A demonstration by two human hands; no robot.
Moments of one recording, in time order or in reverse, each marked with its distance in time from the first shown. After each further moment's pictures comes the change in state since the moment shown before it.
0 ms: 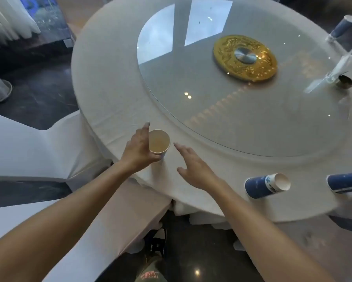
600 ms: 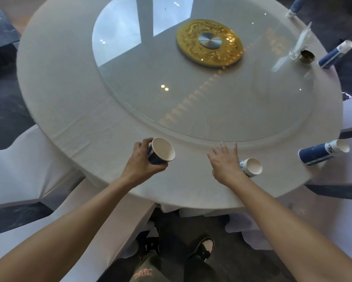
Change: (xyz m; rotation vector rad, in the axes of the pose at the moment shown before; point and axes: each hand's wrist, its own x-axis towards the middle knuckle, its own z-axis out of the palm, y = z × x) left_hand 0.002 0.052 0.073 -0.300 -0.163 0.041; right_hand -0.033 0.141 -0.052 -0.860 -0.088 0.381
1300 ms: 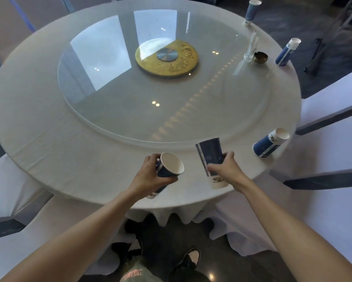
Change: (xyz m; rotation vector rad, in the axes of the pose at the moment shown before) left_hand -0.043 0.148 0.186 0.052 -0.099 0.009; right_hand -0.085 0.201 0.103 1.593 0.066 0.314
